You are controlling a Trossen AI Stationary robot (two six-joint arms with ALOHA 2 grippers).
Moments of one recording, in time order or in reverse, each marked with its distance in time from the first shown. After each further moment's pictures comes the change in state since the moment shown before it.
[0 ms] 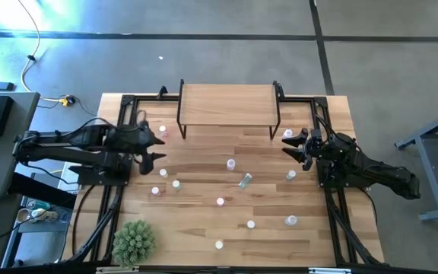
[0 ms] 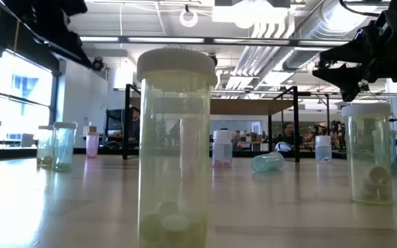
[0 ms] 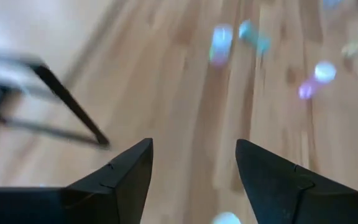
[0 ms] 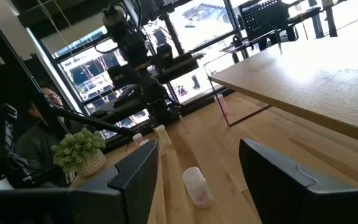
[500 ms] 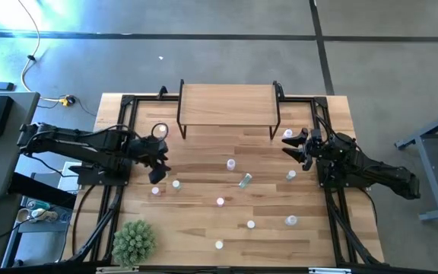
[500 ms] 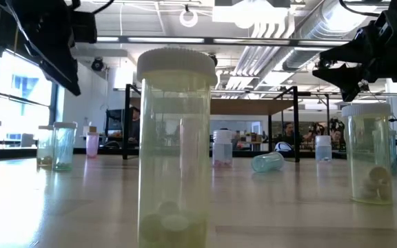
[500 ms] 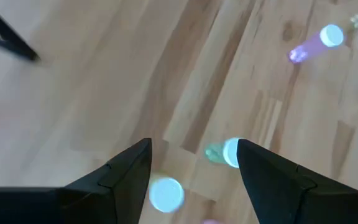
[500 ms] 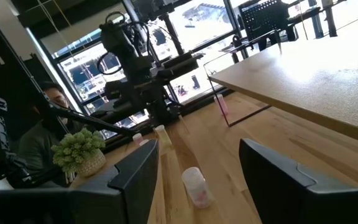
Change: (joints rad) left arm -0.086 0.234 0.000 -0.020 0.084 -0.375; right arm 0.000 0.000 0.000 -0.001 0.002 0.000
